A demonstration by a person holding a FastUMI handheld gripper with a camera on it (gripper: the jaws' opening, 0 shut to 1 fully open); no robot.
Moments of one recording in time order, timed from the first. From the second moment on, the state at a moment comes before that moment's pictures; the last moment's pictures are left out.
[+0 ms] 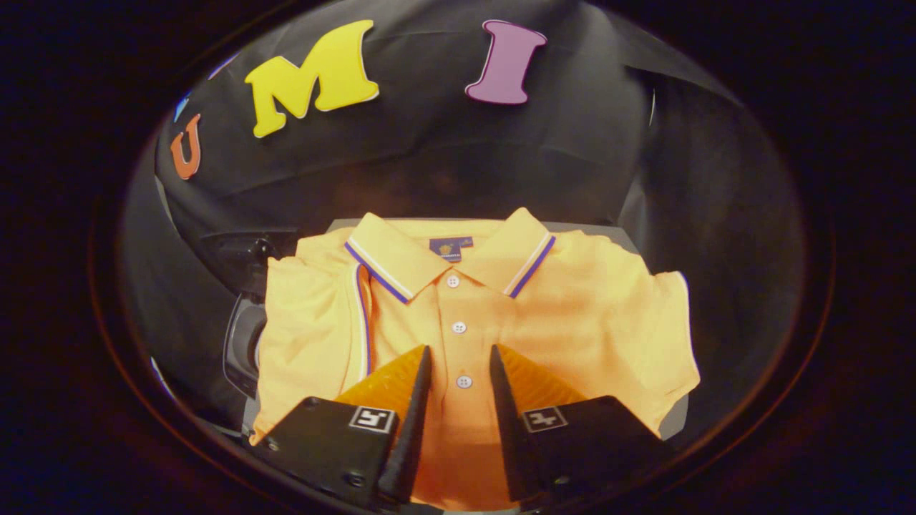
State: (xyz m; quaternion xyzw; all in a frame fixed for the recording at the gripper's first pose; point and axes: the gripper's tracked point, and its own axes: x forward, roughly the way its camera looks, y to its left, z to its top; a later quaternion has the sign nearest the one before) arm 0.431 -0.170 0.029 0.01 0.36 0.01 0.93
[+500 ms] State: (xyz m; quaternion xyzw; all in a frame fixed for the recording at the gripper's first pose) arm 0.431 -0.170 0.036 0.05 0.38 -0.02 0.92
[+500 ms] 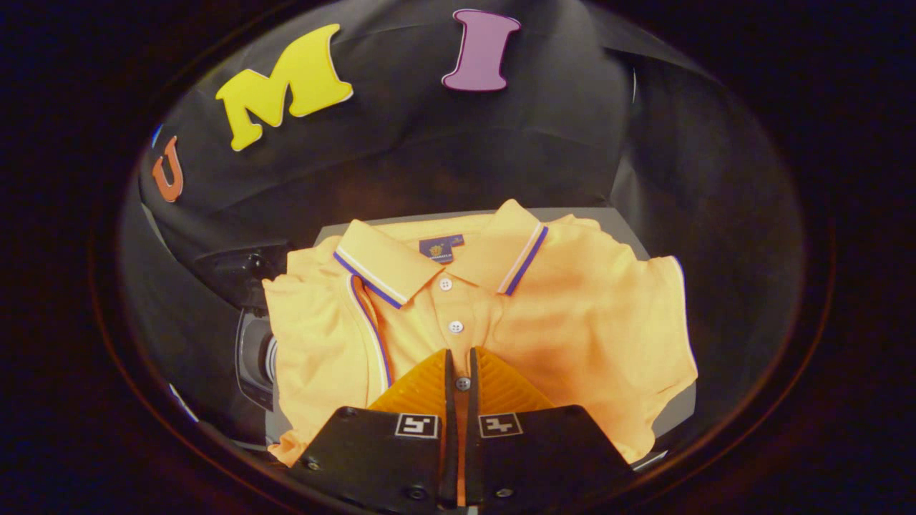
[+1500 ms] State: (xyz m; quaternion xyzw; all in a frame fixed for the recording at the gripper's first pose) arm 0.413 -0.128 0.166 -0.01 0.29 -0.03 0.96
